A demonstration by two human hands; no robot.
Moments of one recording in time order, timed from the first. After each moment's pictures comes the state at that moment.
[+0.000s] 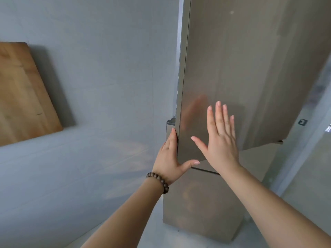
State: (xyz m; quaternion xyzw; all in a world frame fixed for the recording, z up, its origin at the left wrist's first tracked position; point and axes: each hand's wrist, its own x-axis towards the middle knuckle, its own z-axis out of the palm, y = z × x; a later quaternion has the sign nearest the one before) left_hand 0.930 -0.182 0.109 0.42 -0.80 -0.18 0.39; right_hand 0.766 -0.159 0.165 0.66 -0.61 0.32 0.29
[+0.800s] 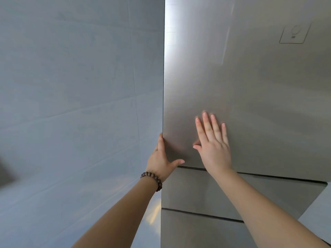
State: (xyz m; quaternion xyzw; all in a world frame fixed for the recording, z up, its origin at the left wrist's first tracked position) left_hand 0.902 -0.489 0.107 0.47 -0.76 -0.26 0.37; right_hand 0.731 -0.434 0.150 0.61 -0.67 0.20 0.37
